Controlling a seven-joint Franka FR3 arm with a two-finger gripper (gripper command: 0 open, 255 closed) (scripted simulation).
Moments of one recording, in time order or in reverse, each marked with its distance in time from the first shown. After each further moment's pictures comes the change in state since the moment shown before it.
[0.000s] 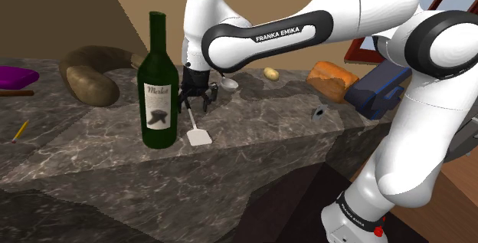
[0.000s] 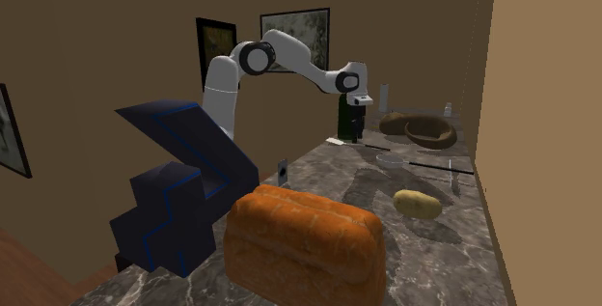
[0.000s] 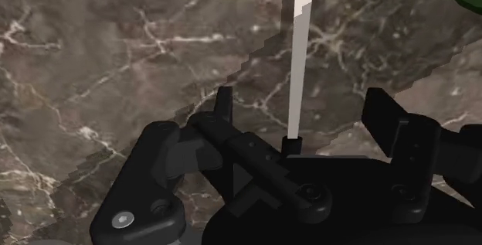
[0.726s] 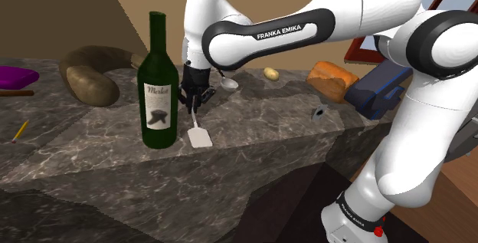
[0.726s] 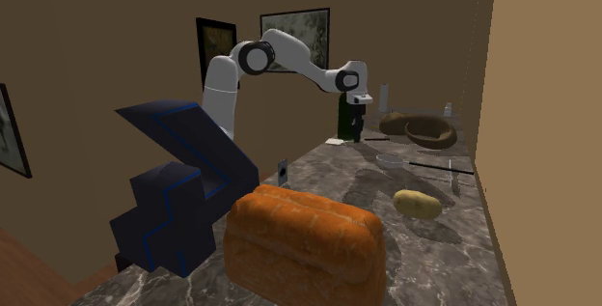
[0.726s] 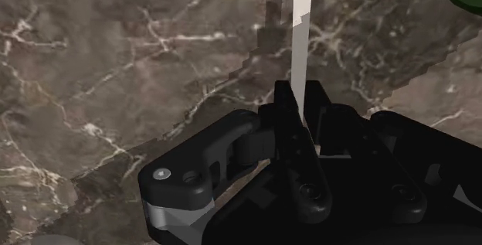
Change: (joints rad) arm -0.001 -0.007 0.001 0.005 0.004 -0.012 -0.002
